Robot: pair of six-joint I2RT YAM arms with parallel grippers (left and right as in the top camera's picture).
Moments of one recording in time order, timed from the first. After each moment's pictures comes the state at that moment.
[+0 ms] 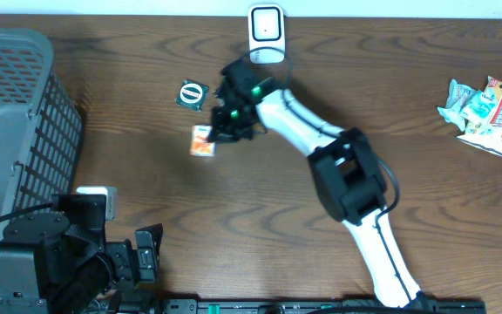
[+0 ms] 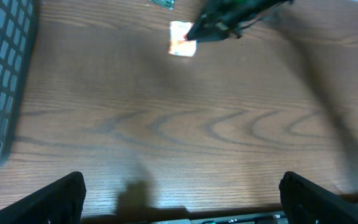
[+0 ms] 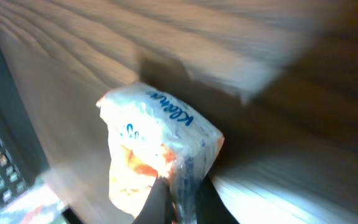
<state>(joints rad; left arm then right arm) -0.09 0.73 1.40 -1.56 0.14 -0.15 0.58 2.48 2.00 -0.76 -0.63 0.57</state>
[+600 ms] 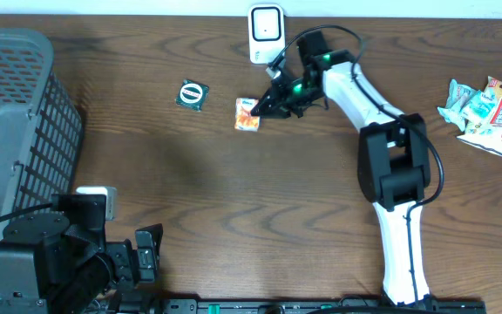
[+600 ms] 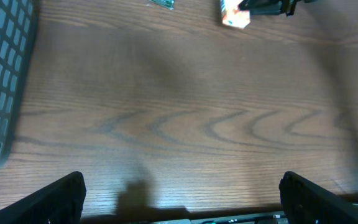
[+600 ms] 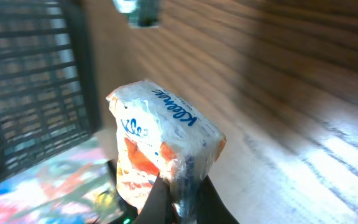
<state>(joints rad) -0.09 0.73 1.40 -1.56 0.14 -0.15 0.29 2.43 1.99 -0.91 -0.98 0.24</state>
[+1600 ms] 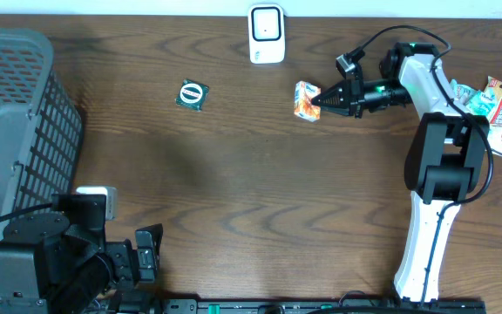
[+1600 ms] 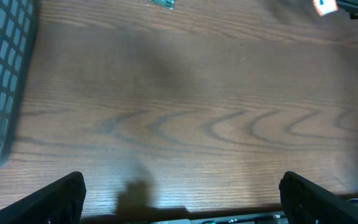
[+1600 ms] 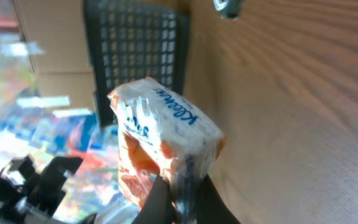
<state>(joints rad) -0.09 0.73 1.40 -1.56 0.14 -0.15 -0.03 2.42 1.98 -1.59 -1.36 -0.57</state>
